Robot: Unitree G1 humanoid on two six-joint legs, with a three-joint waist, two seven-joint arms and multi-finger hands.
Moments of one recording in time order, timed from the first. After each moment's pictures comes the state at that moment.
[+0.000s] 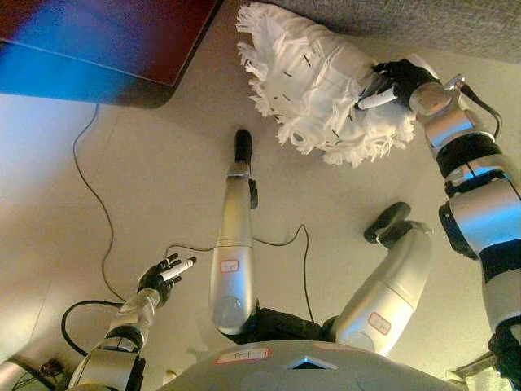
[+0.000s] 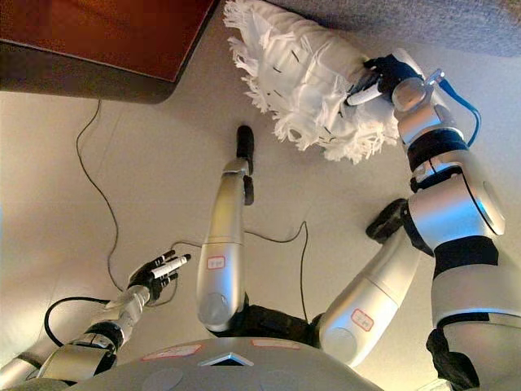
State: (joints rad) left arm -0.08 0.39 -0.12 1.16 -0.54 -0.09 -0.14; right arm -1.21 -0.58 0.60 1.23 0.01 0.15 0.15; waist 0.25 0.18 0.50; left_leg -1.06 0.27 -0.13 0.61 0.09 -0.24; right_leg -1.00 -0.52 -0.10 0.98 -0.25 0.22
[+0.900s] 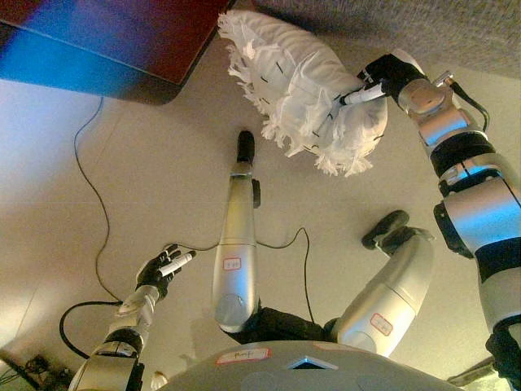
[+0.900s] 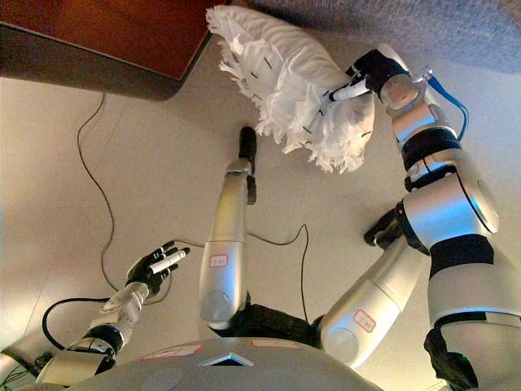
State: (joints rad) left arm -0.04 0.39 -0.09 1.09 -0.52 -0.15 -0.14; right arm -1.16 -0.55 0.61 1.21 0.05 0.08 0.16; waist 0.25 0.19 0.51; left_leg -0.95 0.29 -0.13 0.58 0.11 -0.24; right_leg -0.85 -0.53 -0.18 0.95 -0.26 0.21
